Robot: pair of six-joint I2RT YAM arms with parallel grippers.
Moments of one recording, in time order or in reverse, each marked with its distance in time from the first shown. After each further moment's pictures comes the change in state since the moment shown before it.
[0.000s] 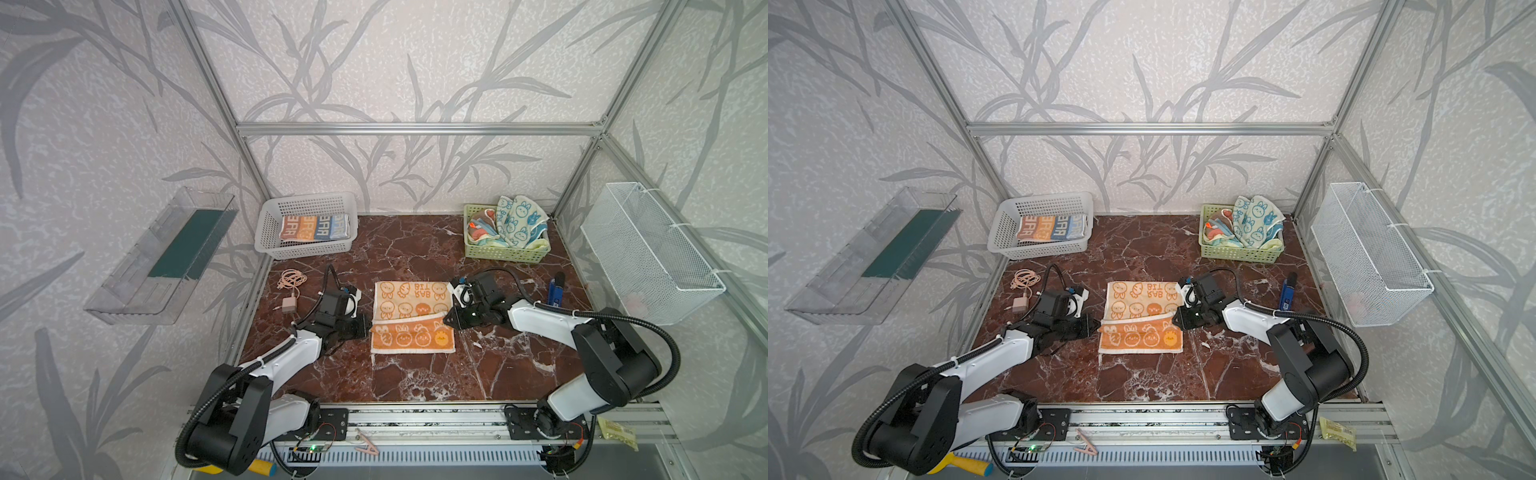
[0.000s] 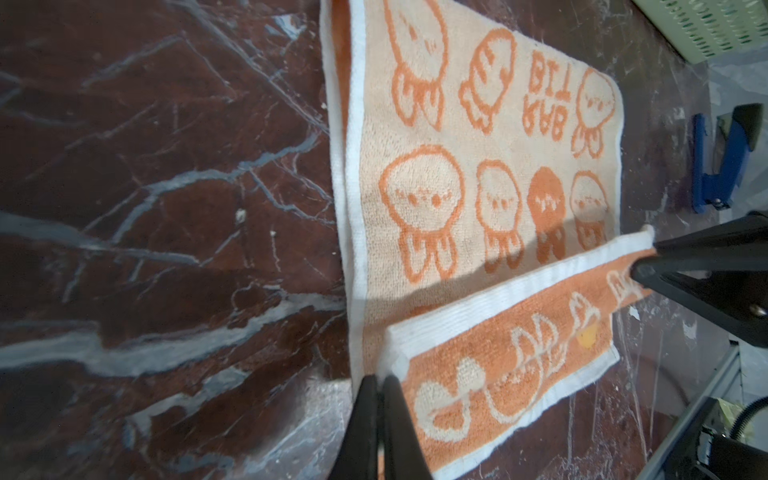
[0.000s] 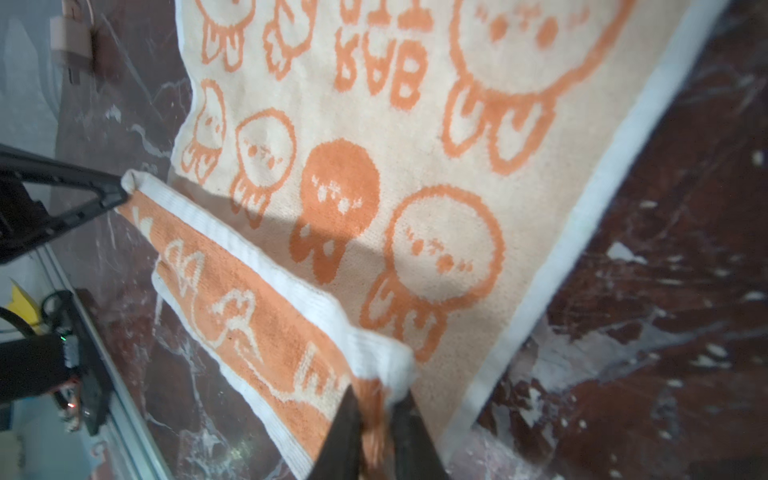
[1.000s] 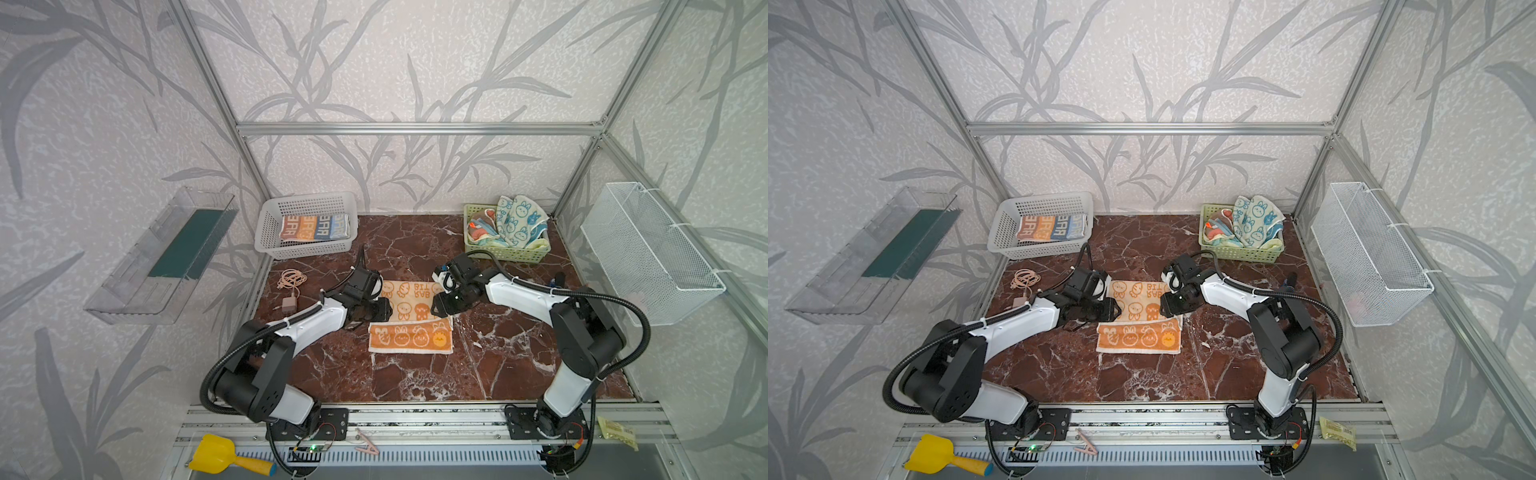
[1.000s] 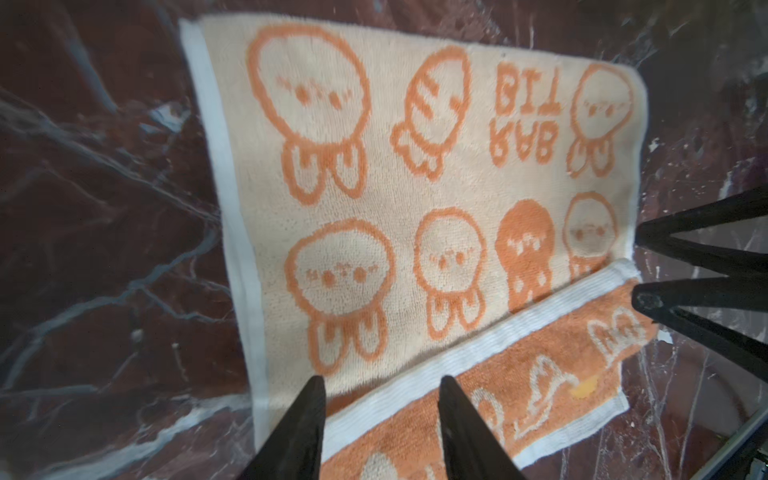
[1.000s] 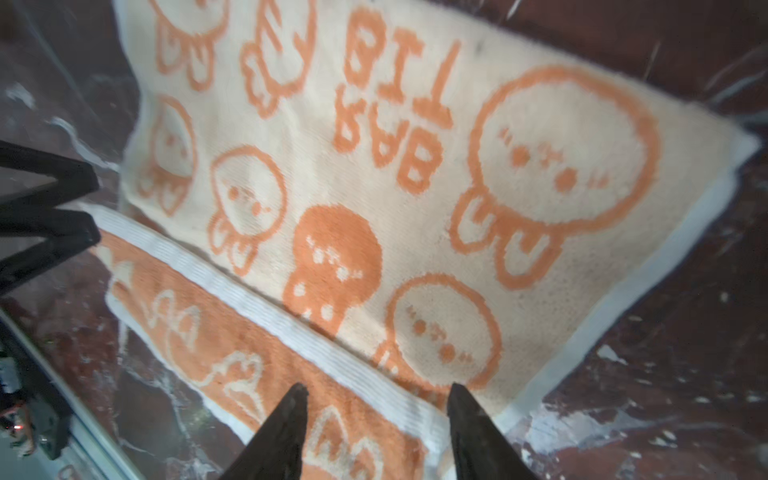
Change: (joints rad) left arm -0.182 0.312 0.345 -0.177 -0.142 0.042; right arm 0.070 0.231 0.387 -0.370 0.137 -0.066
